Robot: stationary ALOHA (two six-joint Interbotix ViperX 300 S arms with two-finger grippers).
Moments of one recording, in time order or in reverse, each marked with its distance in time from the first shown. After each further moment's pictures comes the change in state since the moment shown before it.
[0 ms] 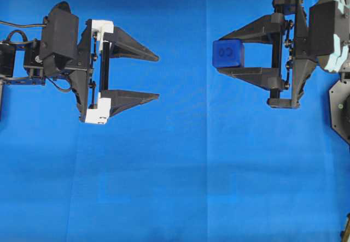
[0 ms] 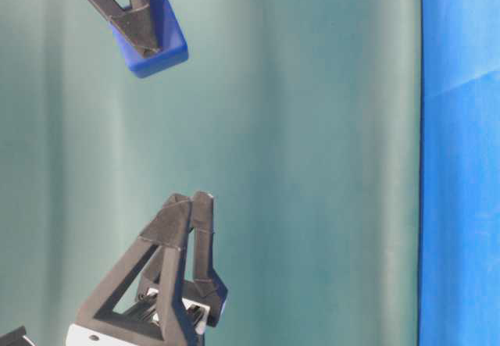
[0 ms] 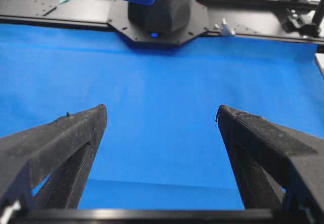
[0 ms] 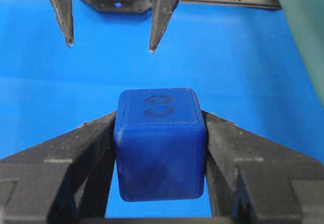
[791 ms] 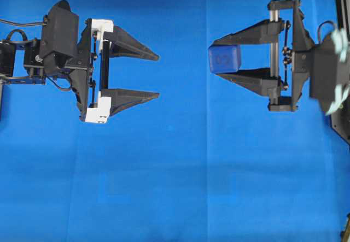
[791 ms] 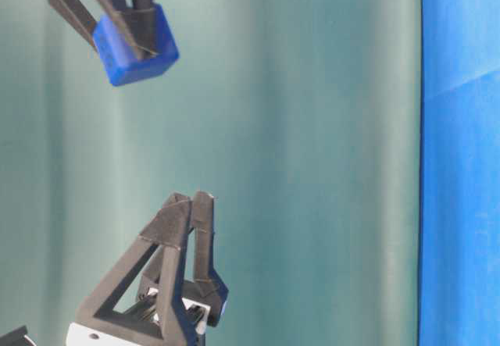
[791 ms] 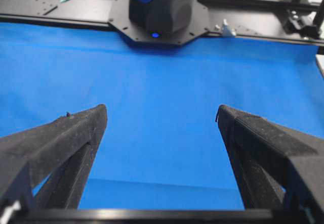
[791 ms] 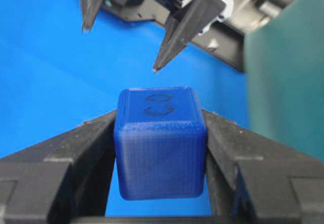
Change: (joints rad) left arm 0.002 0.000 0.000 0.002 0.000 -0.006; right arm 0.000 0.005 0.000 -0.003 -0.067 -0.348
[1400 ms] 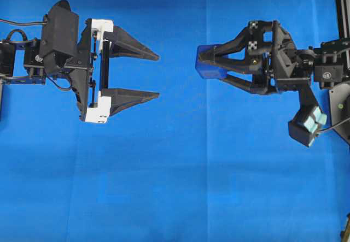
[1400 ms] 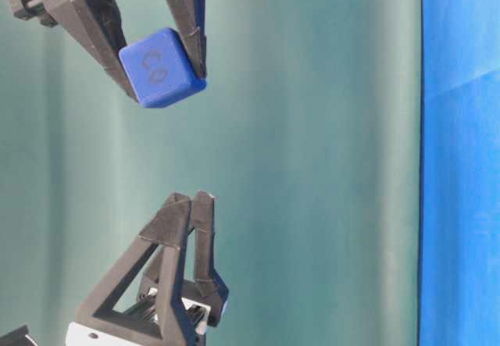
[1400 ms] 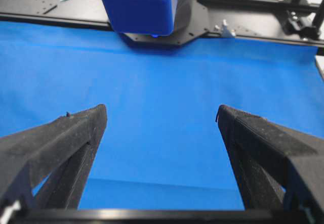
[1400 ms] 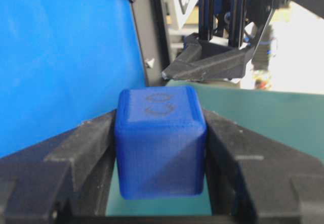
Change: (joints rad) left arm 0.000 0.000 0.000 0.000 0.000 -0.008; right arm 0.000 0.086 -0.002 -0.193 -0.032 -0.709
